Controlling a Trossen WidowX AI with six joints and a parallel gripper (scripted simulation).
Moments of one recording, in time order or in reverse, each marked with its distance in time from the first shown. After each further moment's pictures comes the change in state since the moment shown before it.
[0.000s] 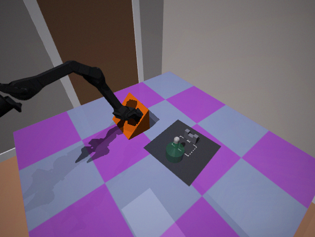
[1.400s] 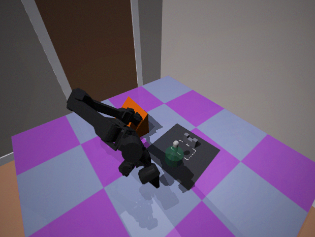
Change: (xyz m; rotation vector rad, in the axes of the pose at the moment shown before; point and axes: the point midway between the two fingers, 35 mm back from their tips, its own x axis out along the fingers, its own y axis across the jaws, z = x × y) arm -0.296 -0.024 -0.491 0.045 1.267 -0.593
